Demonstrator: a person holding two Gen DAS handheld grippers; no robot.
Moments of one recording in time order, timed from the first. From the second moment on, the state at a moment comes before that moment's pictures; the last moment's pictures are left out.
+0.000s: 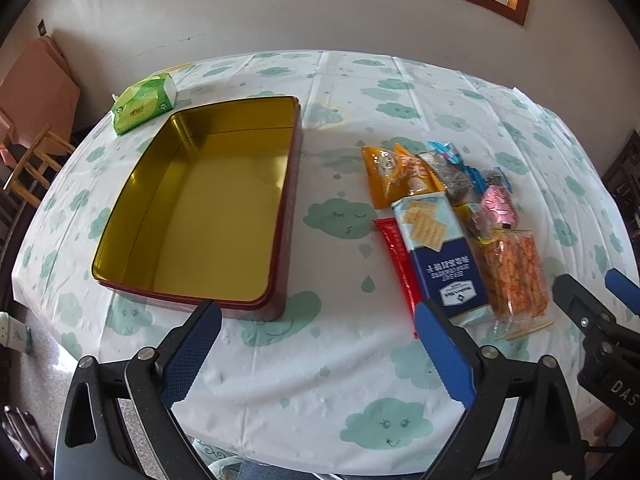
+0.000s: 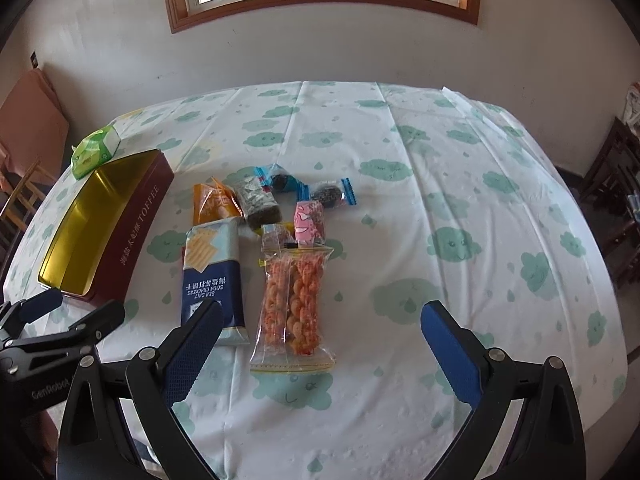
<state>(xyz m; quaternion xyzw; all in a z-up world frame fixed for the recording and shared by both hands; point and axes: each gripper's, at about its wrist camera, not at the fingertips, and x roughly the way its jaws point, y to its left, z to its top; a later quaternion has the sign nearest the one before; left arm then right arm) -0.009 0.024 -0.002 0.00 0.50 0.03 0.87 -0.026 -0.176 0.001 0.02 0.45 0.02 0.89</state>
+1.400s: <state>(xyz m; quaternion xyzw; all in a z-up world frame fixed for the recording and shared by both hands) -0.003 0.027 -0.013 0.01 0.51 0.03 0.86 -0.027 -0.162 -0.007 0.02 0.46 0.03 0.89</state>
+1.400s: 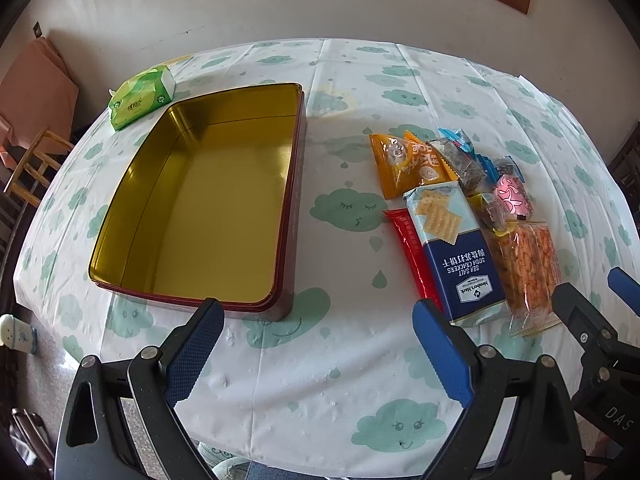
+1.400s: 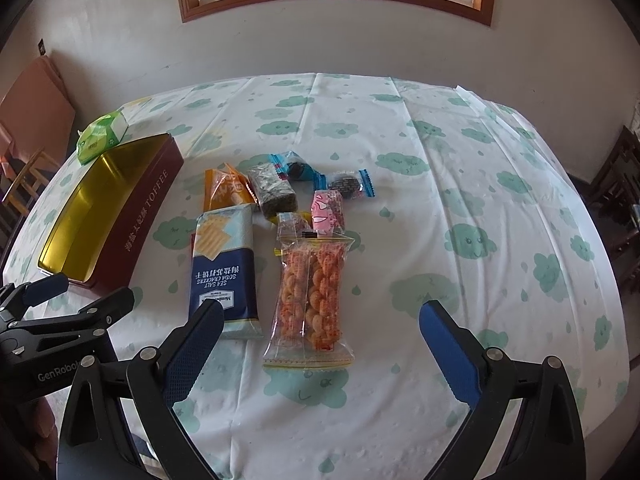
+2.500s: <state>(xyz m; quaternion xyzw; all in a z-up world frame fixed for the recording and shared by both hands) 0.007 0.029 -0.007 0.02 0.50 0.02 0.86 -0.002 -0.164 -0.042 0.02 0.51 0.04 0.86</state>
